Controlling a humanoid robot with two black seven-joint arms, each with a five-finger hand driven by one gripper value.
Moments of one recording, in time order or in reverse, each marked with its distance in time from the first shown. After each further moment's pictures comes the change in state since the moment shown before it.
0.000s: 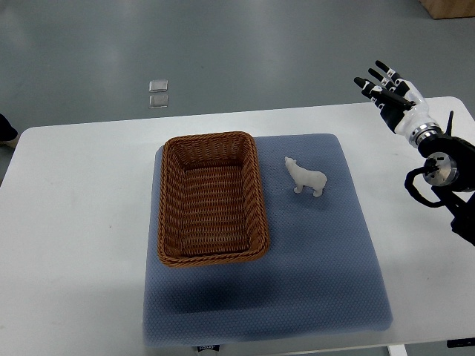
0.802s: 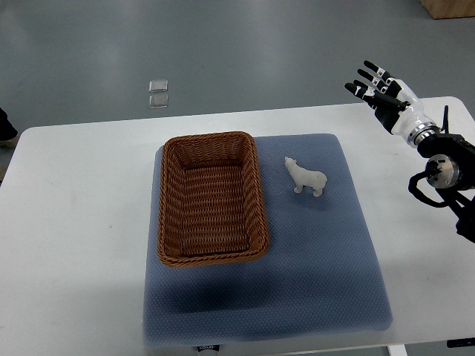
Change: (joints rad) left arm 0.000 0.000 0.000 0.000 0.000 0.000 0.000; right arm 0.003 -0.017 -0.024 0.013 -0.130 0.083 -0.003
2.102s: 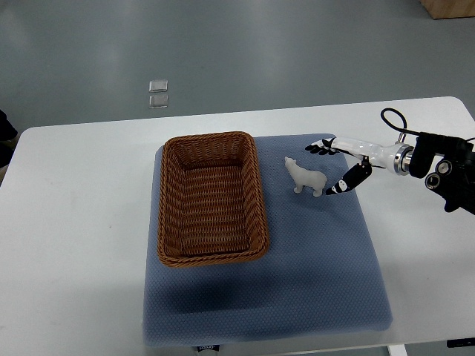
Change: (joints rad) left arm 0.000 0.000 0.000 0.000 0.000 0.000 0.000; right arm 0.085 -0.177 -0.424 0.243 -0.937 0.058 -0.020
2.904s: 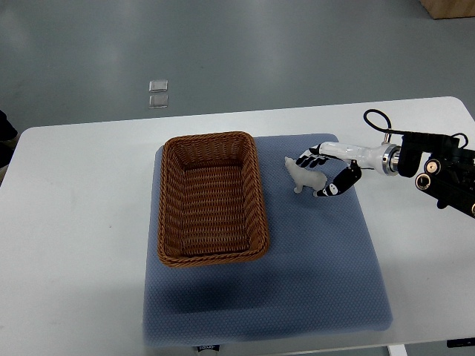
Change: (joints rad) left arm 0.000 0.000 0.000 0.000 0.000 0.000 0.000; right arm 0.045 0.012 -0.058 0.045 -0.041 0.014 -0.038
